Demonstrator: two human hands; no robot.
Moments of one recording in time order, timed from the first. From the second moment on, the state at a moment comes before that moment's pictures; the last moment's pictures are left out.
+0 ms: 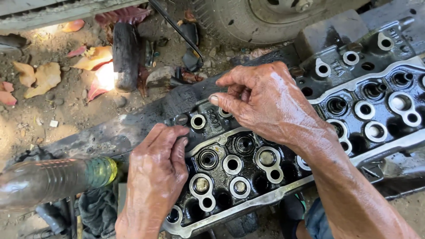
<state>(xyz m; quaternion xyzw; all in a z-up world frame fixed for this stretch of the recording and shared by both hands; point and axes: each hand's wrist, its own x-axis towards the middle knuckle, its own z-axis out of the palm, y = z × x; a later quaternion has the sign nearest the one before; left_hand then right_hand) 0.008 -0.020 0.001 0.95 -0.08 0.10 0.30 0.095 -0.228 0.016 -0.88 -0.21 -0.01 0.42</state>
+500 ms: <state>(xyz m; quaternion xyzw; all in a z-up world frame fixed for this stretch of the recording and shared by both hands) 0.002 -0.023 0.001 0.94 -0.08 0.19 0.27 0.094 -0.231 0.014 -0.88 -0.23 -0.03 0.42</state>
